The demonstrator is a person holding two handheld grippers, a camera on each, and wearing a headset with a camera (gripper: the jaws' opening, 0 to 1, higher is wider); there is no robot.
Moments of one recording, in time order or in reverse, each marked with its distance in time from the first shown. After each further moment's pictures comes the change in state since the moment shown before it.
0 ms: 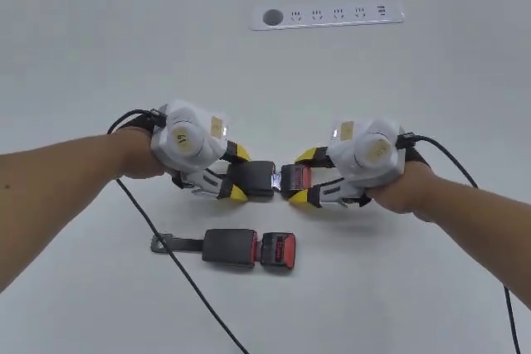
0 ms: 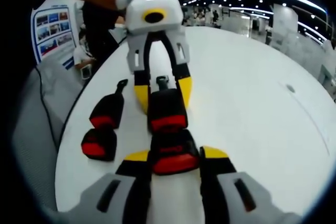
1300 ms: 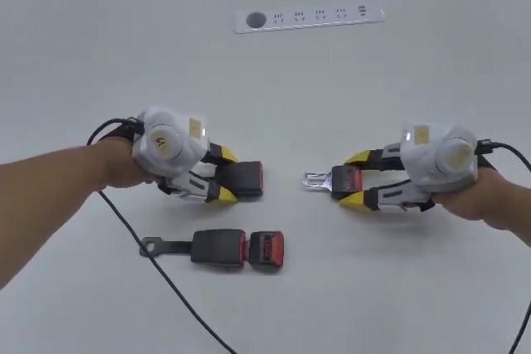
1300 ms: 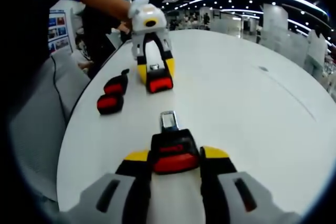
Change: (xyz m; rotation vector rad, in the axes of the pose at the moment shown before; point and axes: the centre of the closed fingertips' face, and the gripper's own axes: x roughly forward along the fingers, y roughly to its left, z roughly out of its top) left arm -0.001 0.001 0.001 -0.071 -0.043 0.035; right arm -0.081 -0.018 -0.058 0.052 -0.025 -0.050
